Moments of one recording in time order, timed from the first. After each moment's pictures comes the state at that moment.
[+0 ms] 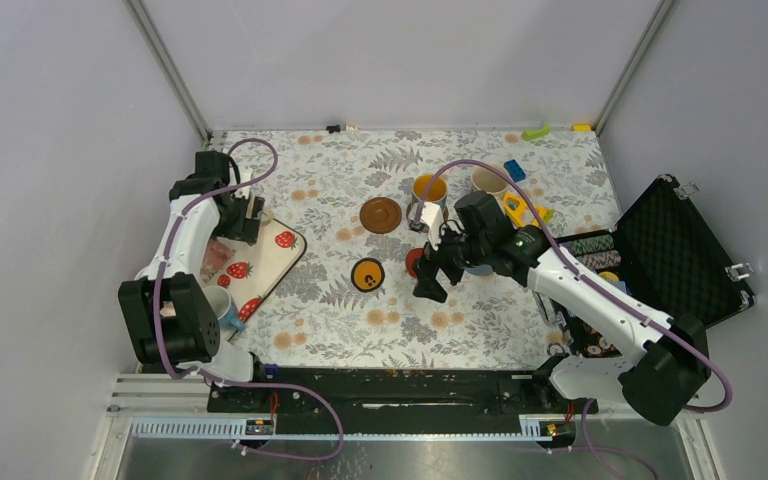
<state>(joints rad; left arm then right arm) 0.13 1.51 1.25 -0.89 -0.08 0.25 0.68 1.24 1.03 -0.58 -0.49 -0.24</state>
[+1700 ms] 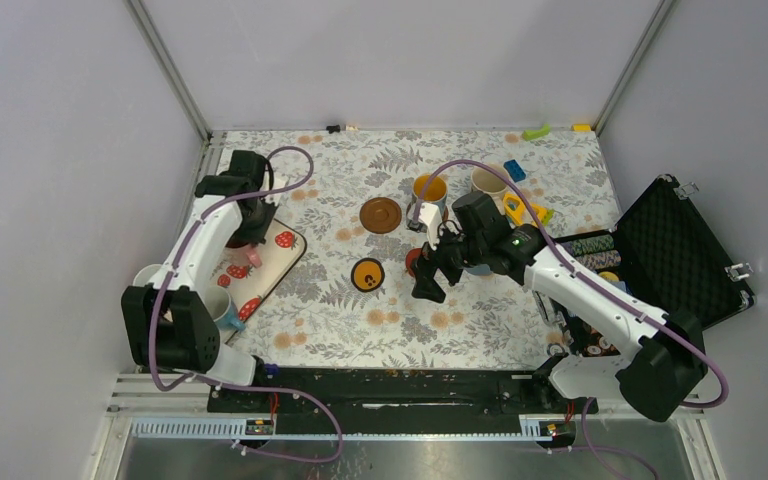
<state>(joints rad) -0.08 1.47 1.27 -1.00 -0.15 0.29 0.68 1.27 1.03 -0.58 -0.50 -0.22</state>
